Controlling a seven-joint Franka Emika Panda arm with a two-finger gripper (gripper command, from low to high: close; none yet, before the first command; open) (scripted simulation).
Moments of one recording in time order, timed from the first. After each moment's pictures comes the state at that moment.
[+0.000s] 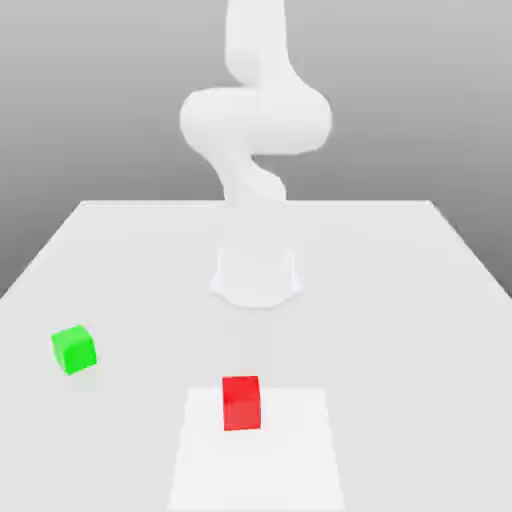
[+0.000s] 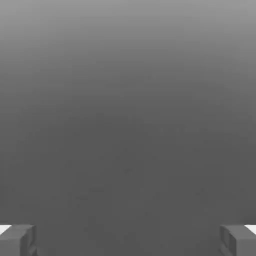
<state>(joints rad) 0.00 -0.73 -0.01 -2.36 0.00 2.35 0.78</state>
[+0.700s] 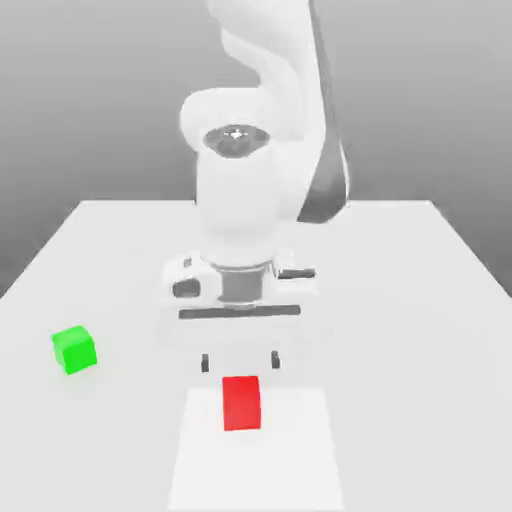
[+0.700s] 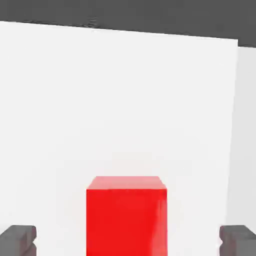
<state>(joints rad) 0.02 0.06 -0.07 -2.84 0.01 2.90 0.64</state>
